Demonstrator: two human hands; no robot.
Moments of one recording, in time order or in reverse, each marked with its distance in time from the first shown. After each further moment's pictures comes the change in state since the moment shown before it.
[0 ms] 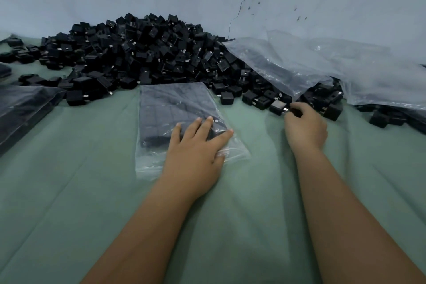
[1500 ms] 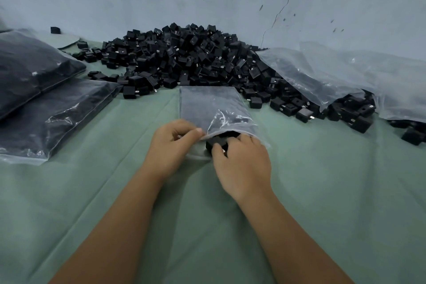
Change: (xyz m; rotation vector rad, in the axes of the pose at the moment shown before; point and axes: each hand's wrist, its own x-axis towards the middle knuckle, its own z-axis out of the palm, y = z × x) left_hand -0.053 -0.054 -0.048 -1.019 0.361 -0.267; right_hand -0.172 -0.068 0.019 -0.262 -0.287 -0.693
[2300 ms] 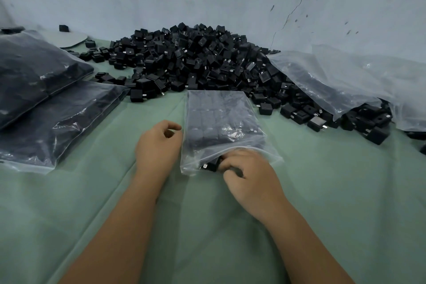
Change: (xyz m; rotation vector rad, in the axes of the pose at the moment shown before) left_hand 0.025 -0.023 -0.020 0.340 0.305 -0.311; right_hand 0.001 0.009 -0.010 0.446 -0.194 -0.183
